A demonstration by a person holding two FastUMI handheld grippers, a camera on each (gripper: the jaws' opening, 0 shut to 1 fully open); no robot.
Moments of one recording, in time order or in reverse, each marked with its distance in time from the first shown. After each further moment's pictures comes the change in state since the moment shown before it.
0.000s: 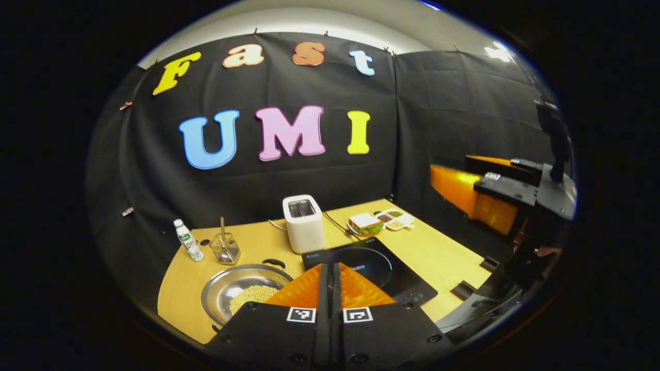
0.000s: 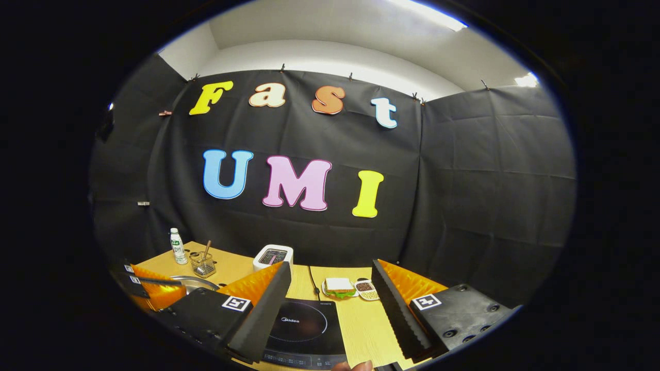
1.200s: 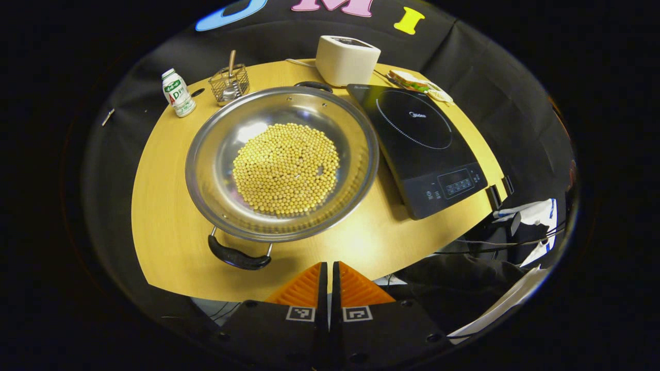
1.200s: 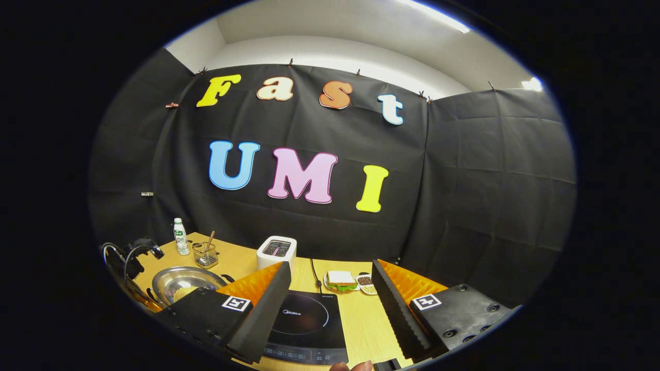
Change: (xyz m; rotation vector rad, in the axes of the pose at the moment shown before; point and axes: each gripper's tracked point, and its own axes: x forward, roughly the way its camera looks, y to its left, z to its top) left arm -0.019 0.132 -0.233 -0.211 0.846 -0.068; right arm -0.010 0.007 -0.014 -0.030 0.036 0.024
